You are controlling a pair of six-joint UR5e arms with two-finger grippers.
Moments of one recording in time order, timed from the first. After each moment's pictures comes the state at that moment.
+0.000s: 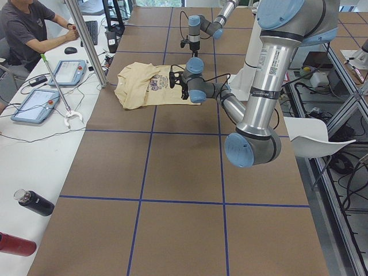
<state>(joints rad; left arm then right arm) -0.60 -1.84 -1.89 -2.23 -1.88 -1.49 0.53 -1.34 1.77 -1.09 2.04 1.40</state>
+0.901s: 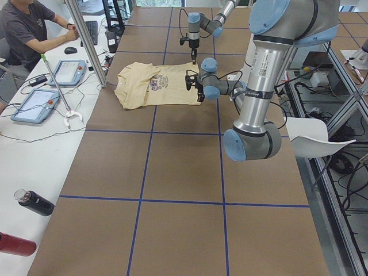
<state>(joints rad) -0.36 -1.90 -1.88 -2.02 -1.72 -1.58 0.55 -1.35 1.80 -1.08 2.06 1.40</state>
